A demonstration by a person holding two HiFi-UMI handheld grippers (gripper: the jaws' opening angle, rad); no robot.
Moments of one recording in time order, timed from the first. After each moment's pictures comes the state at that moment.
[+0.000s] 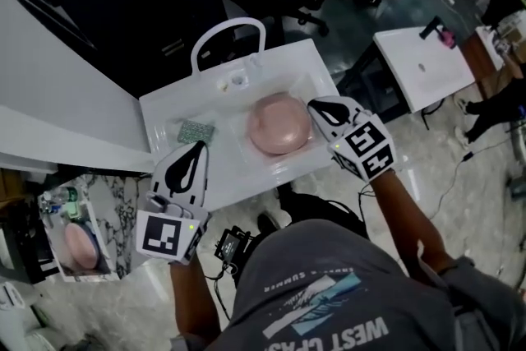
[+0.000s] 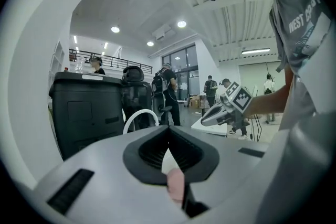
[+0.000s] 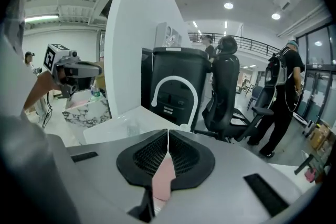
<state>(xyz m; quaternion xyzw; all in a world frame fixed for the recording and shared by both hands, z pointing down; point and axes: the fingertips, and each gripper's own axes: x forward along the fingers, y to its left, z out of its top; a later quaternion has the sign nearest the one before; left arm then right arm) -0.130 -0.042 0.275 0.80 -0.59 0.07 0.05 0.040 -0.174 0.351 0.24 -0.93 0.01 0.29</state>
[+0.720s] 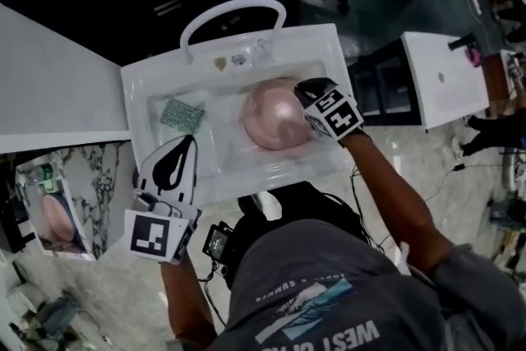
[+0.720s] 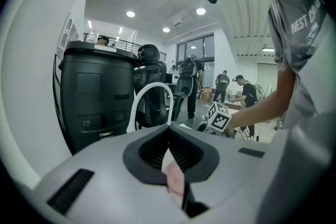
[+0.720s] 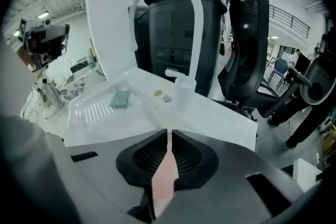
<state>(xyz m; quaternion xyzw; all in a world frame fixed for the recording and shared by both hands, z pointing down) -0.158 -0.098 0.351 0.75 -0.64 0.09 0.15 -0.002 -0.282 0.549 0.15 -0.89 0.07 0.44</state>
